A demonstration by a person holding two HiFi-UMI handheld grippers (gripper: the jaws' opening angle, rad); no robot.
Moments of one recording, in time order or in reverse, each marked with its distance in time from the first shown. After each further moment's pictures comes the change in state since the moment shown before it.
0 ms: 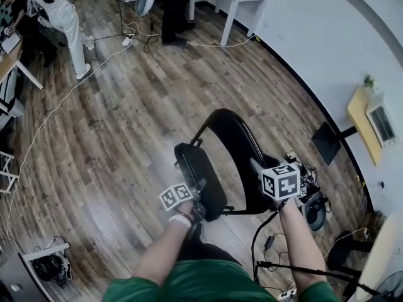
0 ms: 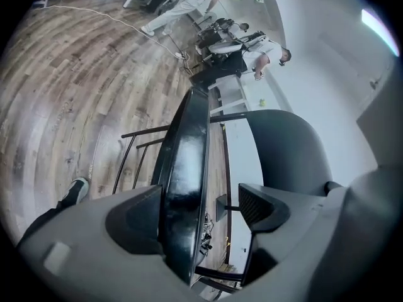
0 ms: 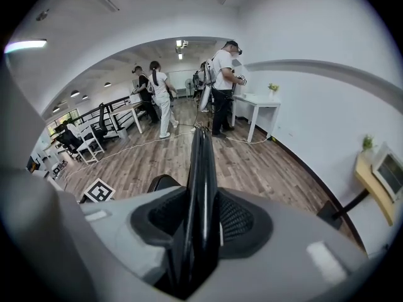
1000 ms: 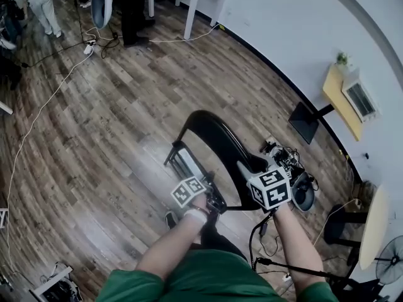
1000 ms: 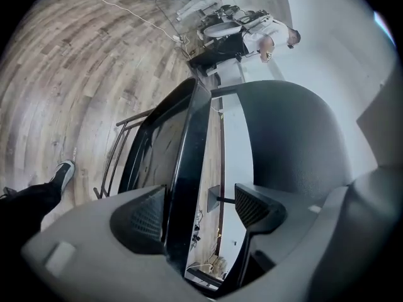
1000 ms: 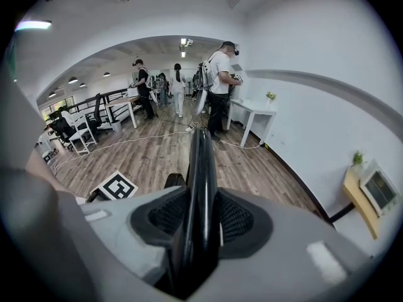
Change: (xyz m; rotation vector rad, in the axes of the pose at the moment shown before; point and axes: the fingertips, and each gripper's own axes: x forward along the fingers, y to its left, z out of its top) left arm 0.081 -0.093 -0.030 -0.042 0.102 -0.004; right arm -0.009 -0.020 0.013 -0.072 -0.005 -0.079
